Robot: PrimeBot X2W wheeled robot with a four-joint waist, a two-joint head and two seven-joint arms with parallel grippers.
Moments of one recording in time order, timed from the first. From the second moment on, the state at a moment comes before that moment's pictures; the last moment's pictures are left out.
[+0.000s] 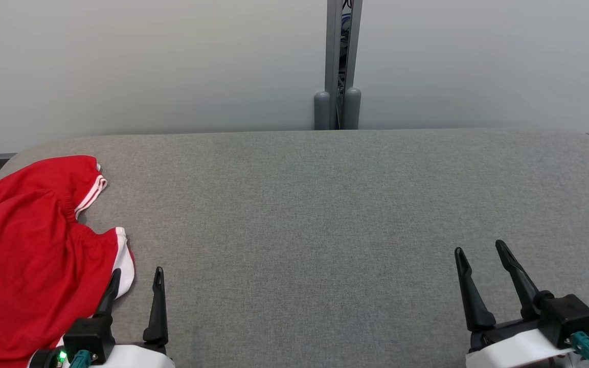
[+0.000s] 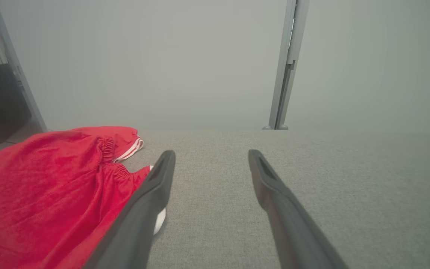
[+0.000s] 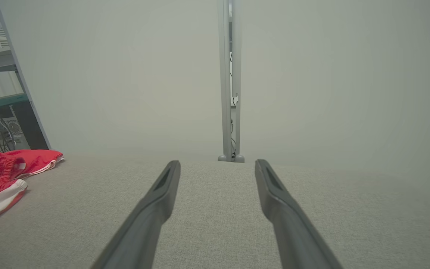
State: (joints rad) left arm 0.02 0.07 -0.03 0.24 -0.16 0.01 -0.26; right arm 0.00 -0.05 0.08 0.13 0.14 0.13 -0.25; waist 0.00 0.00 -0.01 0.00
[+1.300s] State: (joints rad) left arm 0.03 0.06 -0.03 0.28 -0.17 0.00 -0.26; right arm 0.01 -0.05 0.06 0.13 0.12 0.13 -0.26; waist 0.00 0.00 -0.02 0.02
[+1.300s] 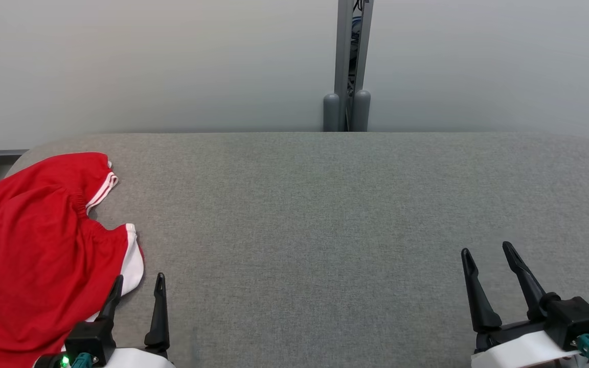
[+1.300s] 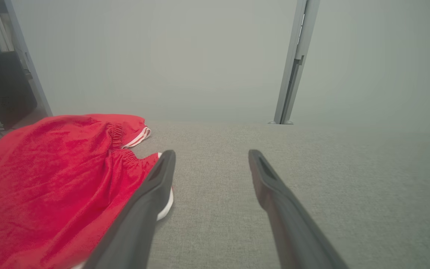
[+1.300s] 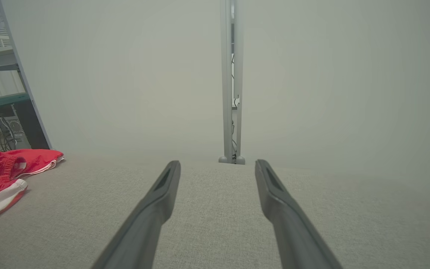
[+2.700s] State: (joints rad) left arm -0.03 0.13 -0.02 0.27 -0.17 0.00 -0.19; right arm 0.01 -0.05 0.08 0.13 0.14 0.13 -0.26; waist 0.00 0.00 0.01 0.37
